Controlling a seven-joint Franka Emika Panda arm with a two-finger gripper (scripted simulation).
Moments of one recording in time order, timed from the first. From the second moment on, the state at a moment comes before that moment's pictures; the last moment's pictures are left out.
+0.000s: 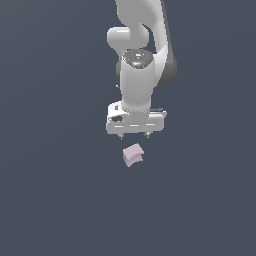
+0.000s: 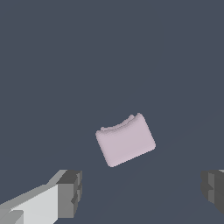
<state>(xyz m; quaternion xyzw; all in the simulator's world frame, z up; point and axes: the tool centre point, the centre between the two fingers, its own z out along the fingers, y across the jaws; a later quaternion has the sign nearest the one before) 0.013 0.025 0.192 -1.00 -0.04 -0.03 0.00</state>
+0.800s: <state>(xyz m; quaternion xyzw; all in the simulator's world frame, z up) 0.013 0.019 0.194 -1.00 -0.06 -0.03 -0.01</state>
